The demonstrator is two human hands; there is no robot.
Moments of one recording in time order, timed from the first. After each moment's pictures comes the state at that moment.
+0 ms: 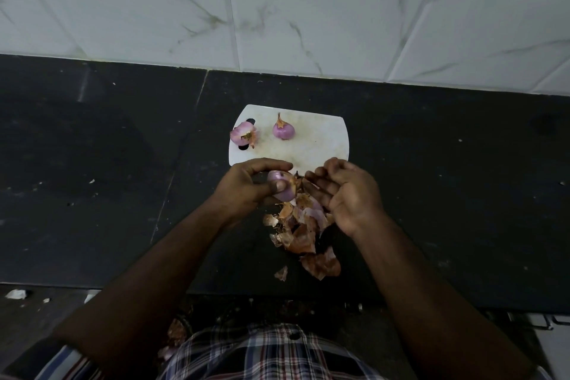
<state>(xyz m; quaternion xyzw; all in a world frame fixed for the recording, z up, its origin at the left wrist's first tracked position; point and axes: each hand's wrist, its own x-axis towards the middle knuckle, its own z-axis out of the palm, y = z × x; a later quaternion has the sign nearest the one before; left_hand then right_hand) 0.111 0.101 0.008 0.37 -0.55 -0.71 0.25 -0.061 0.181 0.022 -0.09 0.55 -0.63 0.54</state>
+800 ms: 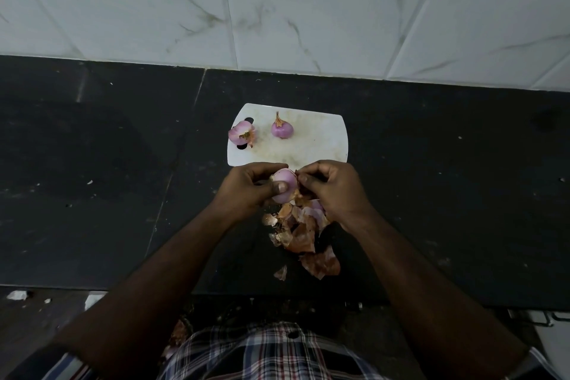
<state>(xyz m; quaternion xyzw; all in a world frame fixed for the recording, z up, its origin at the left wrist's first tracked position) 0.109 0.100 -0.005 0.42 -0.60 -0.64 0.24 -0.064 0.175 0.005 -0.42 0.68 -0.46 0.38</state>
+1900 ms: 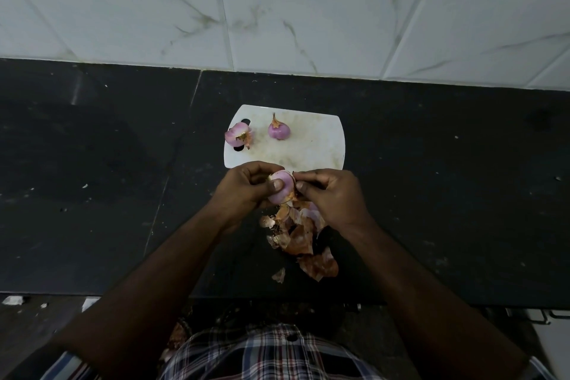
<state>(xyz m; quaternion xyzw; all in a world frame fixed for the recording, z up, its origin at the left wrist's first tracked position) 0.105 0.101 0.000 0.40 -0.51 -0.72 0.25 -0.063 0.184 -0.003 -0.48 0.68 -0.47 0.30</state>
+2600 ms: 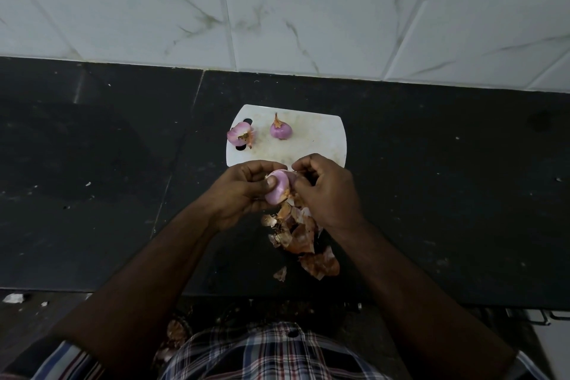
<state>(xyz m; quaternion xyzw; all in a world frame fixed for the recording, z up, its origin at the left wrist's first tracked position) 0.118 0.088 -0.004 0.35 -0.46 -0.80 0.19 -0.046 0.176 0.010 -0.54 0.72 -0.41 0.16</state>
